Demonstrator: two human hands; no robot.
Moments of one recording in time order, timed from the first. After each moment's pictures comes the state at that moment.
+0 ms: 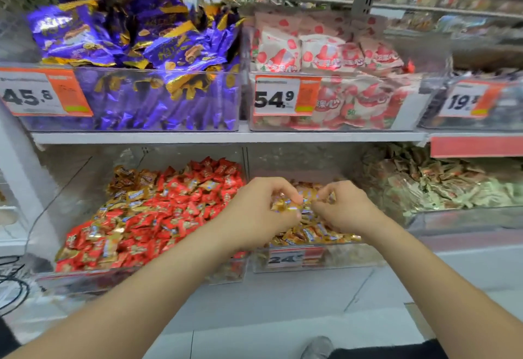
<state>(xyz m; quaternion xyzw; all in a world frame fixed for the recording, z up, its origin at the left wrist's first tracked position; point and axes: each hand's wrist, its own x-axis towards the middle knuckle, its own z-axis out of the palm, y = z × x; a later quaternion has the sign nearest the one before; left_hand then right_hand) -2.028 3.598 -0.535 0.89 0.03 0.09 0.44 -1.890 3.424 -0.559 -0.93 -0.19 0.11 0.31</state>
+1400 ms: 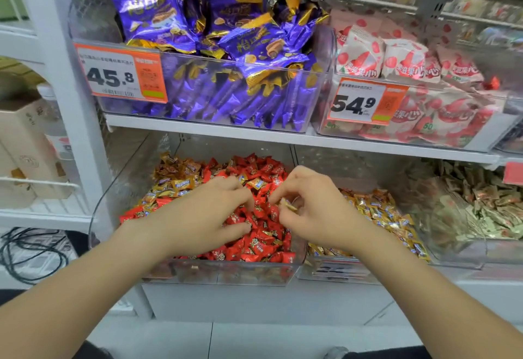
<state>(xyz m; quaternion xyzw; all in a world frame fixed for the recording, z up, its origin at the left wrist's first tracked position) -2.106 3.749 -0.557 0.99 -0.04 0.08 0.12 -1.960 3.548 -0.542 -0.81 -0.53 -0.01 0.25</state>
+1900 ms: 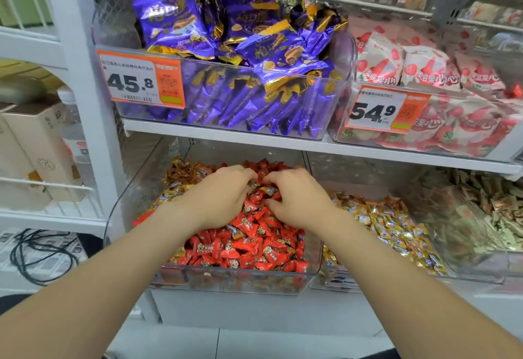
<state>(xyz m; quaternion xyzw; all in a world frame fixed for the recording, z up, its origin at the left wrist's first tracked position) -2.062 3.779 -0.564 0.98 0.08 0.09 0.13 -1.941 3.622 -0.561 -0.86 -0.49 -0.06 0.09</state>
